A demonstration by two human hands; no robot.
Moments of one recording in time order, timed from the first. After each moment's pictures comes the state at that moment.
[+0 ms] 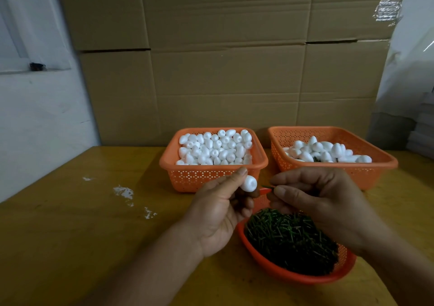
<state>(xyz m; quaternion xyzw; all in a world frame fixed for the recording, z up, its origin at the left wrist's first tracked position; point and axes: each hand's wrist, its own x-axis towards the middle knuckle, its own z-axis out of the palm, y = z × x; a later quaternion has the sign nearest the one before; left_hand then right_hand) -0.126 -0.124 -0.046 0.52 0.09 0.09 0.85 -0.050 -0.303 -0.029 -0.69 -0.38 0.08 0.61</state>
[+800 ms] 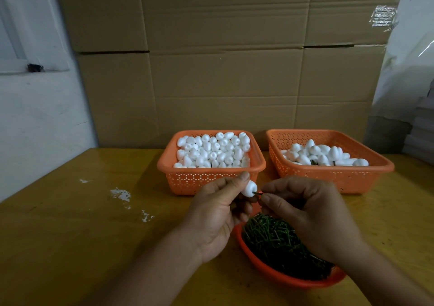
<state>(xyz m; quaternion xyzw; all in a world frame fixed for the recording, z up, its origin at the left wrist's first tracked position) -0.128 -0.126 -0.046 0.55 0.07 0.12 0.82 -0.061 -0.292 -0.042 -0.73 -0.41 -0.04 0.55</state>
